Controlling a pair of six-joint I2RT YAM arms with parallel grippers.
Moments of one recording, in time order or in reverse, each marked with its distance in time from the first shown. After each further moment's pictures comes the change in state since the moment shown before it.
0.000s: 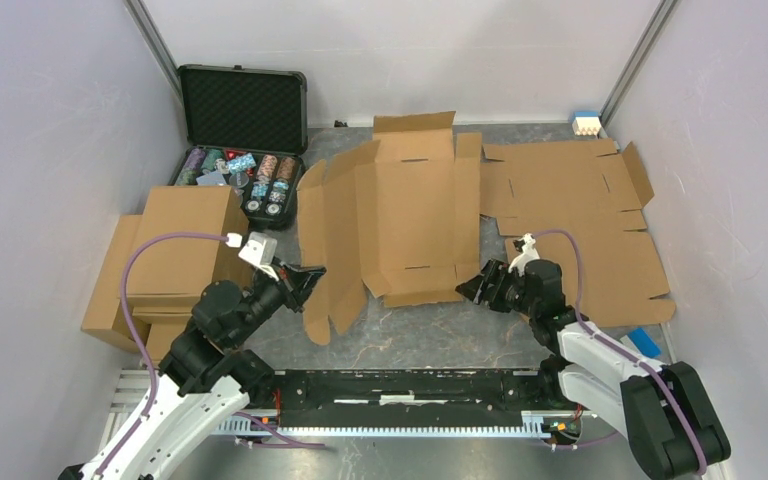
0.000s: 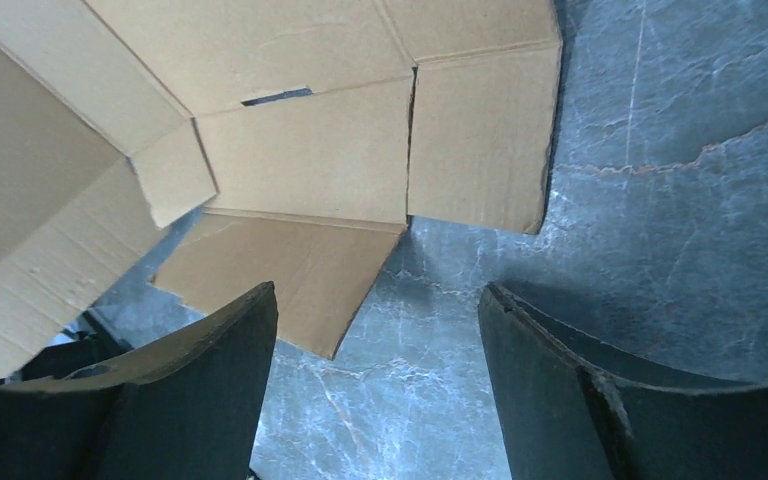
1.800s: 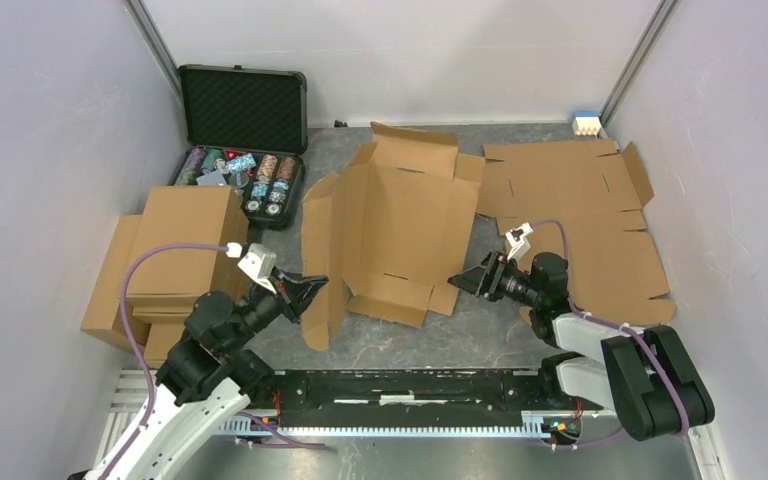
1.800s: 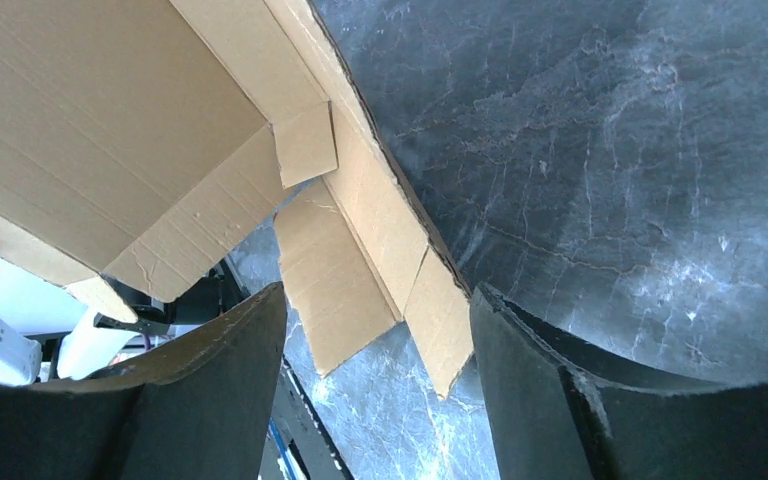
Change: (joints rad) left arm 0.000 -0.093 -0.040 0.006 0.113 0.063; right arm -0.081 0.197 -0.001 0.417 -0.347 0.103
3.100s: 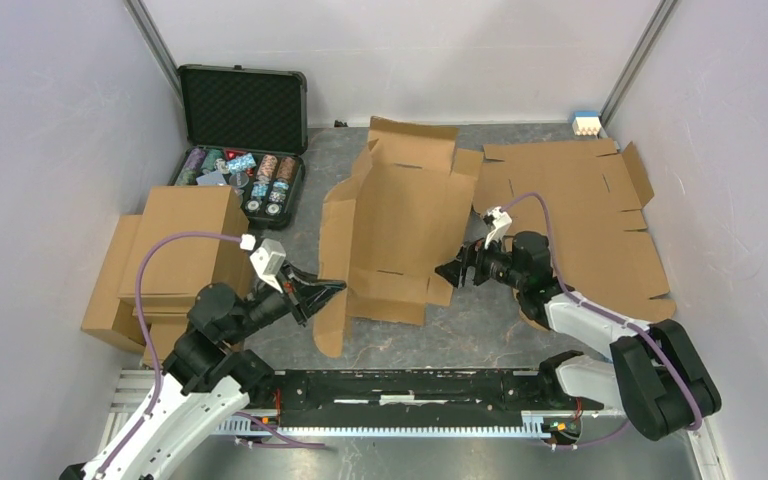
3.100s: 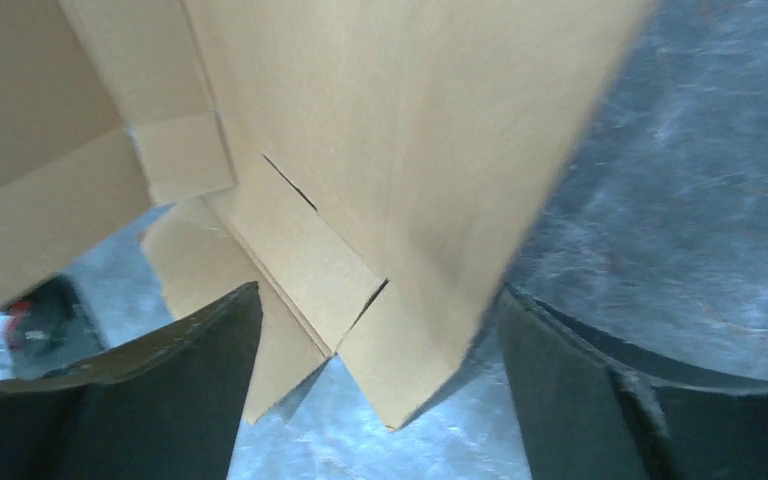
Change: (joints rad) left arm 0.000 0.098 0.003 0.158 0.231 -0.072; right arm 0.141 0.008 0.197 -0.211 0.172 -0.430
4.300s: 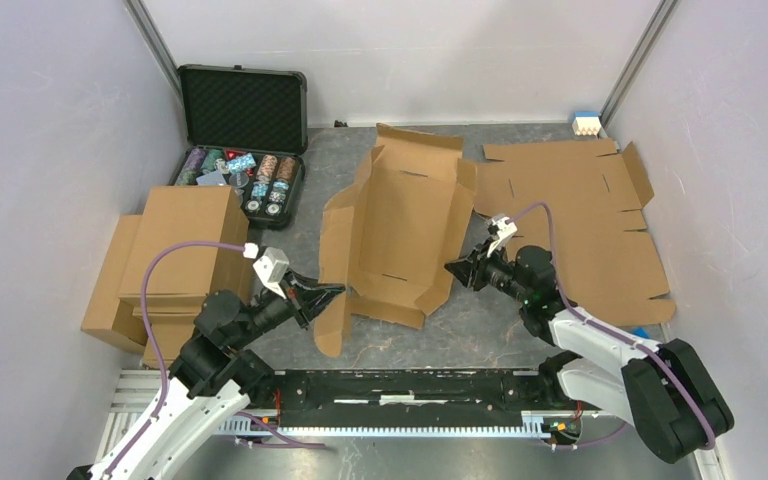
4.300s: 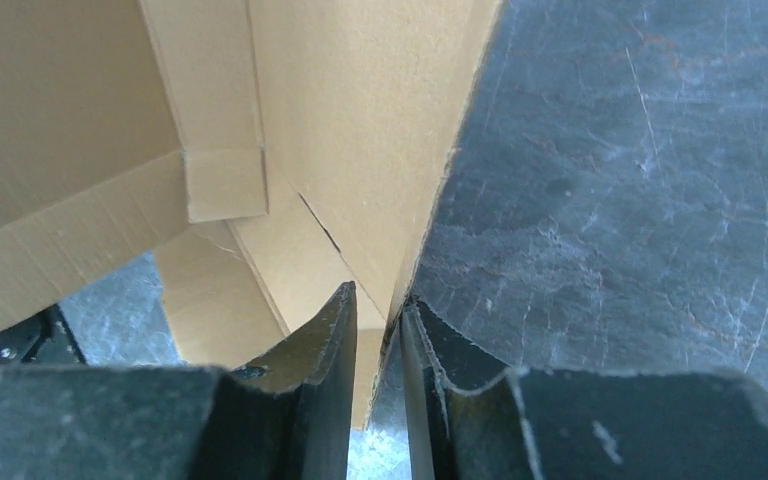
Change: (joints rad) left arm -0.002 -0.077 -0.095 0.016 -0.039 0.040; right arm 0.066 -0.117 -0.093 0.111 0.117 -0.014
